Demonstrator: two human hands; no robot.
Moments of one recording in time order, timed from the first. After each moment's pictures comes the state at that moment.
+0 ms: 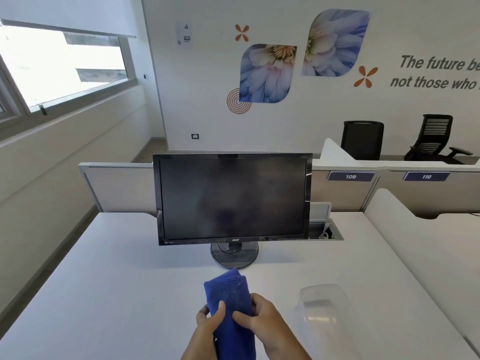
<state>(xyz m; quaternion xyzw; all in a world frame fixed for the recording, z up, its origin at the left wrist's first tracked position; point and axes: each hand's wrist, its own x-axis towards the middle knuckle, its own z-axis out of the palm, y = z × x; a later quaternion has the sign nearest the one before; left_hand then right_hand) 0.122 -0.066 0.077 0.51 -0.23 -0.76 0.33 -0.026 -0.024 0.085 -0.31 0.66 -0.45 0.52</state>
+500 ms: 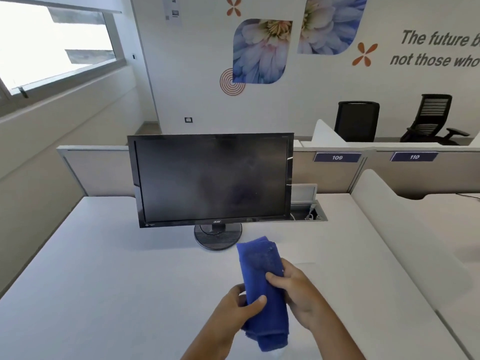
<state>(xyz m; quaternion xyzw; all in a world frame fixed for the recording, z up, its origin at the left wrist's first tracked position) 0.042 -0.019 0.104 0.43 -0.48 -0.75 0.15 -0.144 0.032 0.113 -0.26 0.59 -0.54 0.55</state>
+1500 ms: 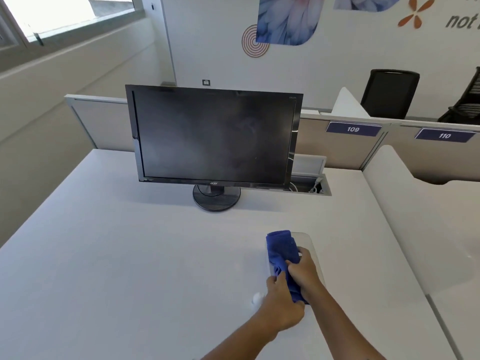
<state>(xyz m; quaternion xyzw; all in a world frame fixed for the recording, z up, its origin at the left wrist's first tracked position) -0.091 0.080 0.040 0.46 -0.65 -0.60 0.03 -0.228 0.058 0.002 -0.22 0.77 -0.43 0.41</state>
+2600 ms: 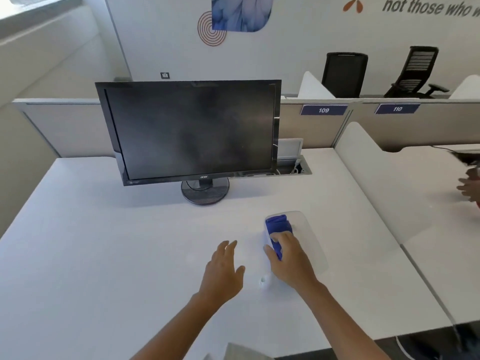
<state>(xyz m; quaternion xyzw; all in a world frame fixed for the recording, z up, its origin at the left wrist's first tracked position) 0.053 -0.005 0.022 0.43 -0.84 -0.32 0.05 -0.144 0.088 0.028 -0.47 0.81 -0.32 0.15</state>
